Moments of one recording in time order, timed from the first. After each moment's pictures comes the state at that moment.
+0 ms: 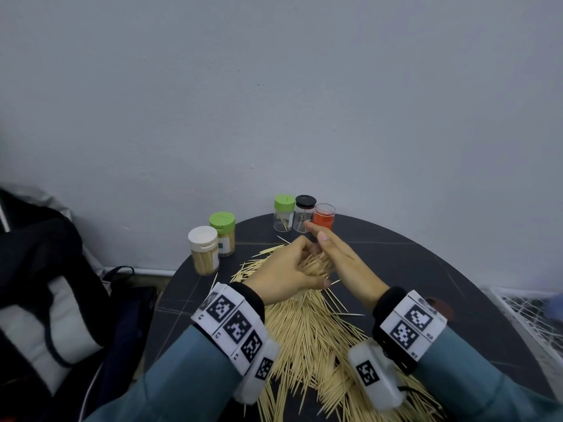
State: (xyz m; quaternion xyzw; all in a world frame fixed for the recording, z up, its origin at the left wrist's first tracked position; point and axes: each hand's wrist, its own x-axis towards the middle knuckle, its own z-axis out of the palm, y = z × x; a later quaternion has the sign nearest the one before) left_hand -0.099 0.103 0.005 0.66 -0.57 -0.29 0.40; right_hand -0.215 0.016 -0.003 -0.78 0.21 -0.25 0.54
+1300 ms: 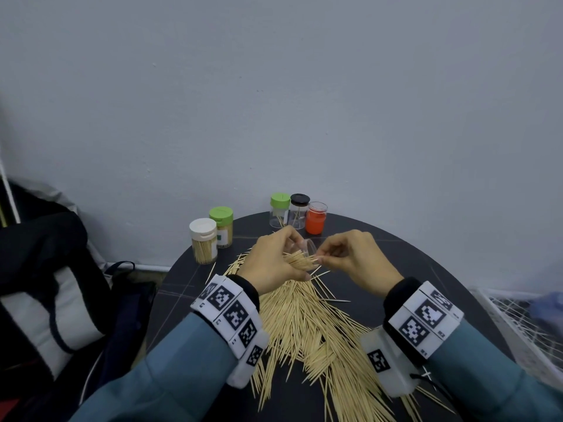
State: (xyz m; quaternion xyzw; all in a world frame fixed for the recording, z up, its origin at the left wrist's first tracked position) left_hand -0.109 0.121 0.003 0.71 -0.55 -0.17 0.41; right_hand -0.252 0.025 0.021 -0.90 0.26 -0.23 0.26
